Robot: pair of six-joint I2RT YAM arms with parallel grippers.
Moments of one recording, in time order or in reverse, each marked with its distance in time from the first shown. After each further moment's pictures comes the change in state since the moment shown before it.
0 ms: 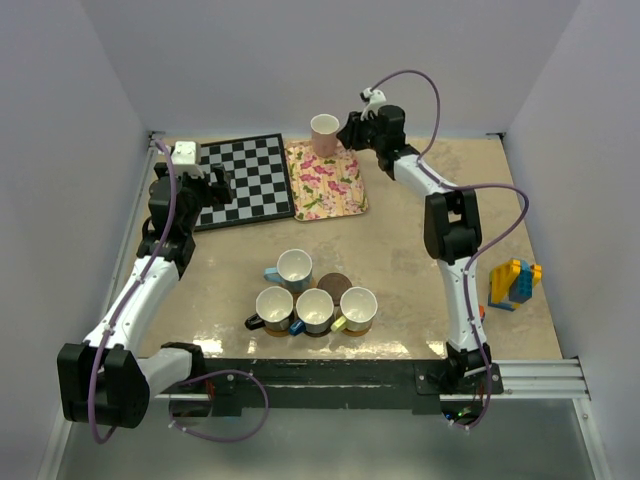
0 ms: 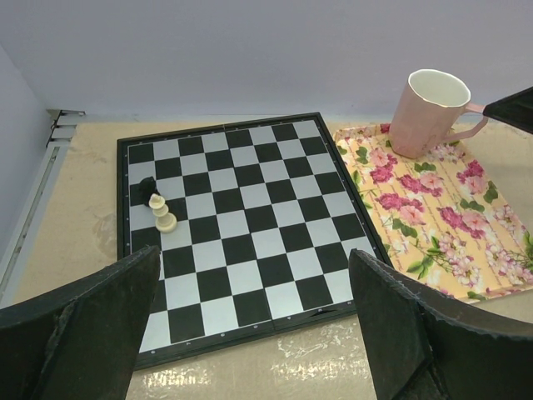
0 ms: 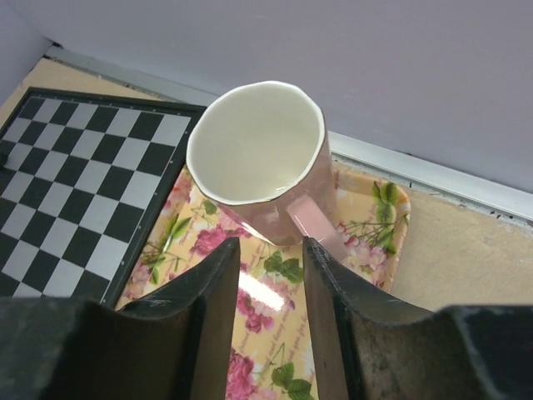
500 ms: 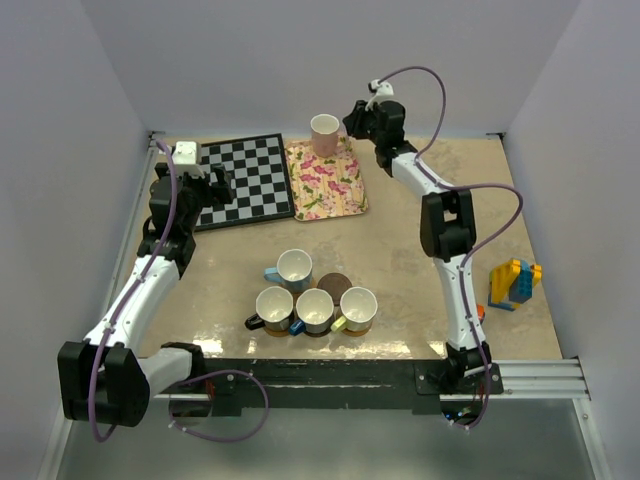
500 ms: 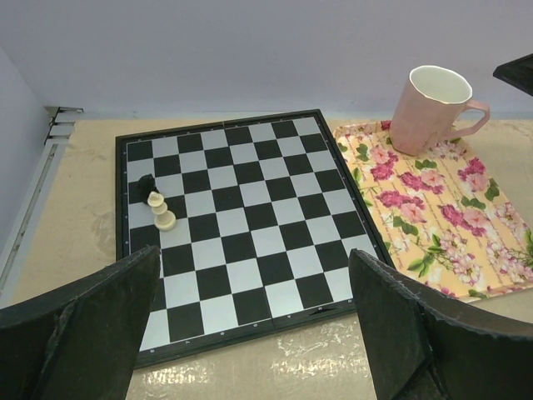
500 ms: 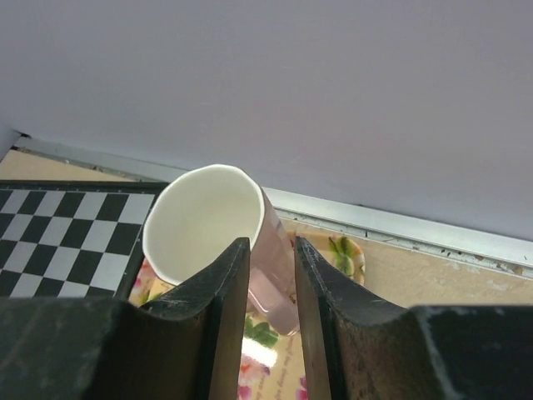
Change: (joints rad) left arm 0.000 0.007 0.000 0.000 0.001 0.000; right arm -0.003 0.067 0.100 0.089 0.161 0.082
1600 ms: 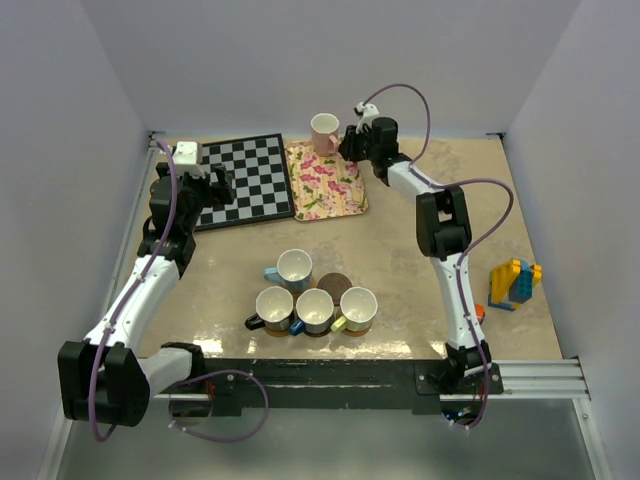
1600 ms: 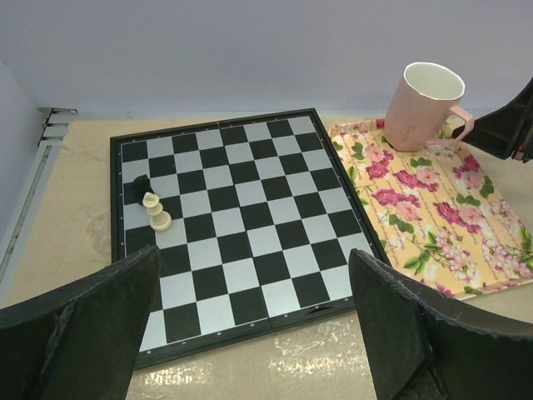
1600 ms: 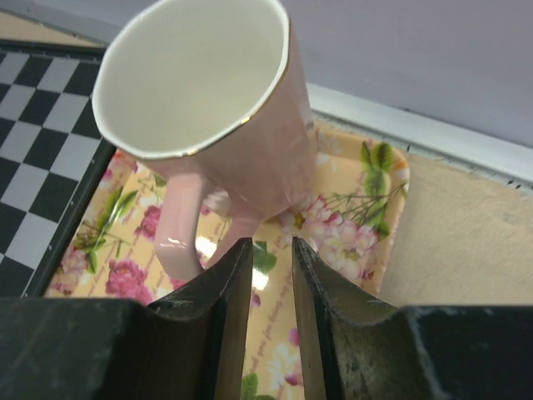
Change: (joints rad) left arm 0.000 0.001 0.000 0.000 0.014 0.000; right arm 0.006 0.067 -0.034 -0.072 -0.140 -0.112
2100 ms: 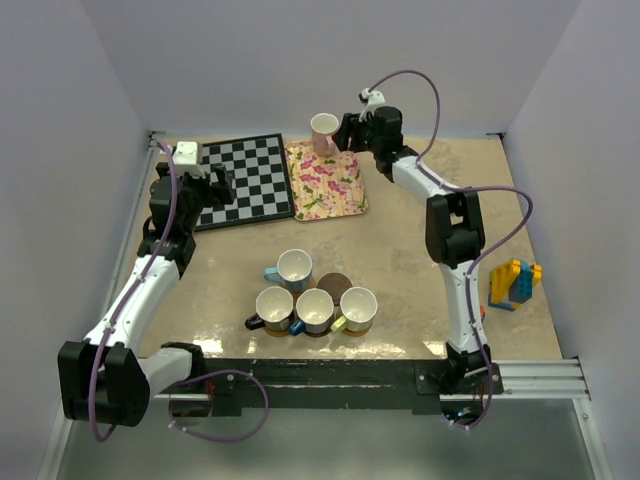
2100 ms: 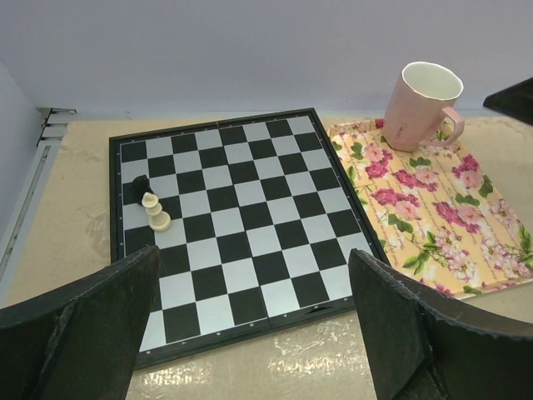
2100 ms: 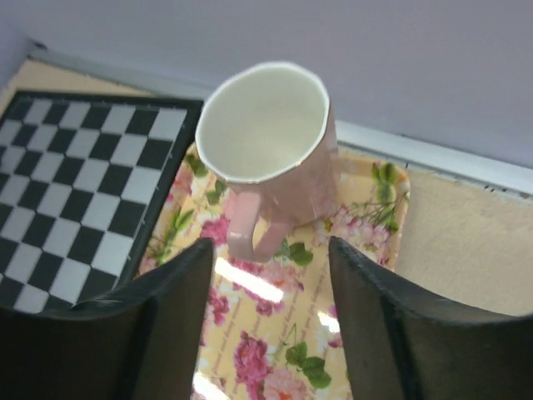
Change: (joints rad) left arm 0.000 0.000 0.000 0.000 0.003 0.000; right arm 0.022 -0.187 -0.148 -0.027 0.064 0.038
